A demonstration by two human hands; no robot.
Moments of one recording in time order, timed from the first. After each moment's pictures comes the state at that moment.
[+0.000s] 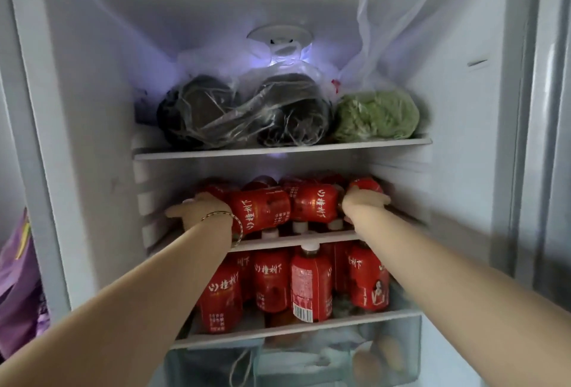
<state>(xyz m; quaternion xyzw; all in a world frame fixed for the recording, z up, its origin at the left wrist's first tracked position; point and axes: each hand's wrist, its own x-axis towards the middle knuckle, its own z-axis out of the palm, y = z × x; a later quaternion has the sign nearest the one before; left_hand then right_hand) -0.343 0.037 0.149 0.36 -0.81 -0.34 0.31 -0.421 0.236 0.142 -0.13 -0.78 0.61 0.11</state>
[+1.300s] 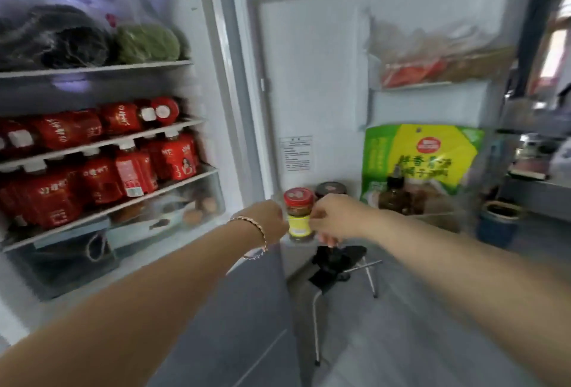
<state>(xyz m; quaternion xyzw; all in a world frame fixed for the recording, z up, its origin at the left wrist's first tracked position) -0.050 0.296 0.032 -0.29 -0.95 -0.09 -0.04 0.003 0.437 0.020 -0.05 -0.96 0.26 -0.02</state>
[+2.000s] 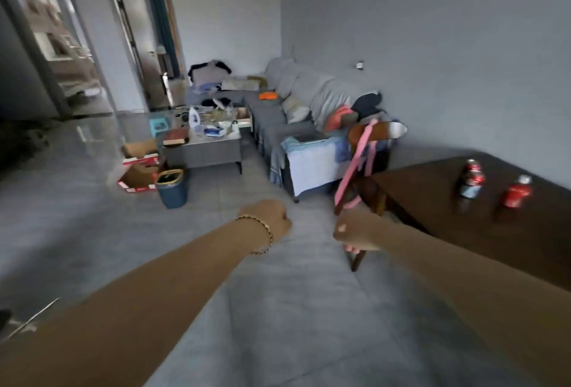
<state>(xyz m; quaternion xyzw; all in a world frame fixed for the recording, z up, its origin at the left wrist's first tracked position) 0.524 0.764 -0.059 -0.75 -0.65 -0.01 -0.13 0.708 0.769 -0.074 -0.64 -0.73 0.25 -0.01</state>
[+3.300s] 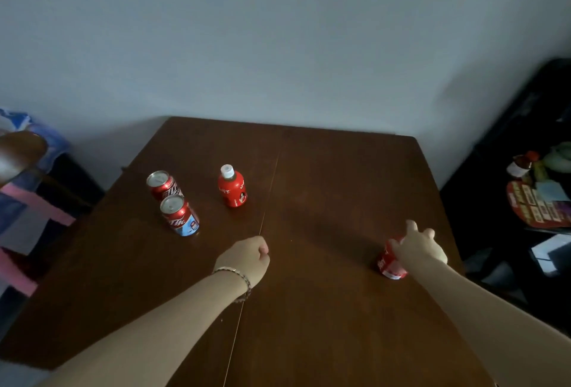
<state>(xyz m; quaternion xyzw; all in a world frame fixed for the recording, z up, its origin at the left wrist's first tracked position) 1.280 1.115 -0.242 -0.93 -0.25 0.16 -0.23 1.419 0.866 -0.265 -0.98 0.06 0.19 0.04</state>
